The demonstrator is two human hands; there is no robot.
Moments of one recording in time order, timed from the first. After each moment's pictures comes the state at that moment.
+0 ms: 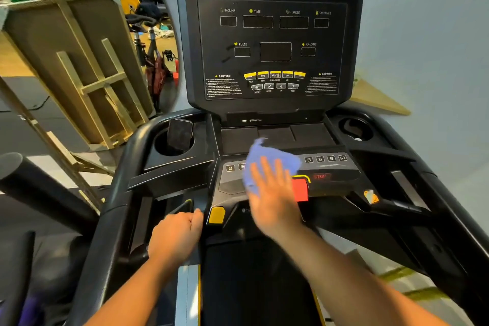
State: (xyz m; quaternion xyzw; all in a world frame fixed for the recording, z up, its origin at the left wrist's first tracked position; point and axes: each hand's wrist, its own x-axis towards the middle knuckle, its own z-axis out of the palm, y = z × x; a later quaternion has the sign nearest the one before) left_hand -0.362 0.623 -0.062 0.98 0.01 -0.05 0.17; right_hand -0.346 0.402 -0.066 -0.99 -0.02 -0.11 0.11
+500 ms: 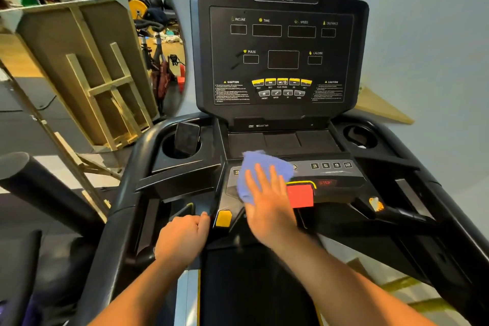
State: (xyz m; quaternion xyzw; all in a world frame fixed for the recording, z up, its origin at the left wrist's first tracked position) left_hand -0.362 0.628 -0.063 0.98 -0.02 -0.07 0.20; right_hand -0.350 0.424 -0.063 -0.99 -0.06 -0.11 0.07
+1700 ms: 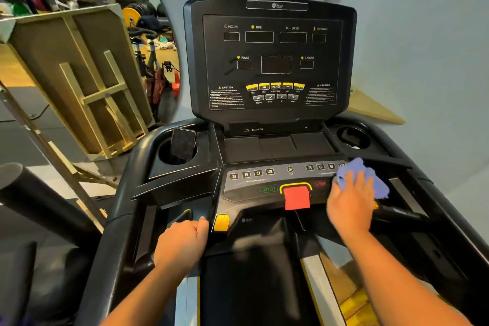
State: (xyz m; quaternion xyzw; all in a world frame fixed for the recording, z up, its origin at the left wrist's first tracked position) left_hand -0.361 0.623 -0.064 0.98 0.00 -0.06 0.18; right_hand -0.360 0.269 -0.067 -0.94 0.27 -0.17 0.12
